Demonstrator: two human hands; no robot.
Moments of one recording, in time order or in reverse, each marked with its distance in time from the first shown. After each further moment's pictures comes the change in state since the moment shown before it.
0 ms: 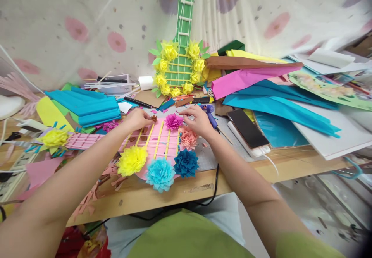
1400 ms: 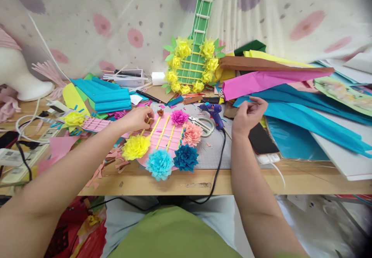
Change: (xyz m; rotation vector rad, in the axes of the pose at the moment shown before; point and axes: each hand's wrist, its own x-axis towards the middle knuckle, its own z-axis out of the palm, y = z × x) left_hand -0.042 -0.017 -0.003 -0.009 -0.033 0.207; right_hand -0.018 0.078 -0.051 0.064 0.900 0.226
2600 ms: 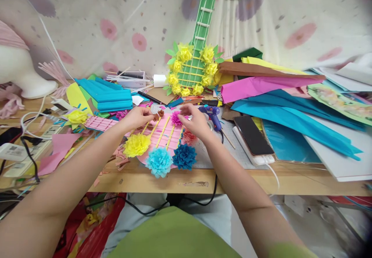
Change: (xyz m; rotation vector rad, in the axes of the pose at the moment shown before) left_hand -0.013 0.013 0.007 -0.473 0.155 -0.270; right_hand -0.058 -0.105 0.036 0.150 -1.027 -0.028
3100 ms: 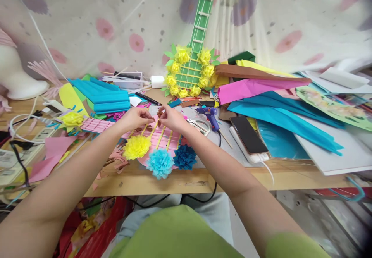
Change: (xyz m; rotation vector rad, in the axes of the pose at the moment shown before) left_hand 0.010 -0.017 -0.006 -0.146 -0.034 0.141; right_hand 0.036 -0.032 0.050 -0.157 -0.369 0.160
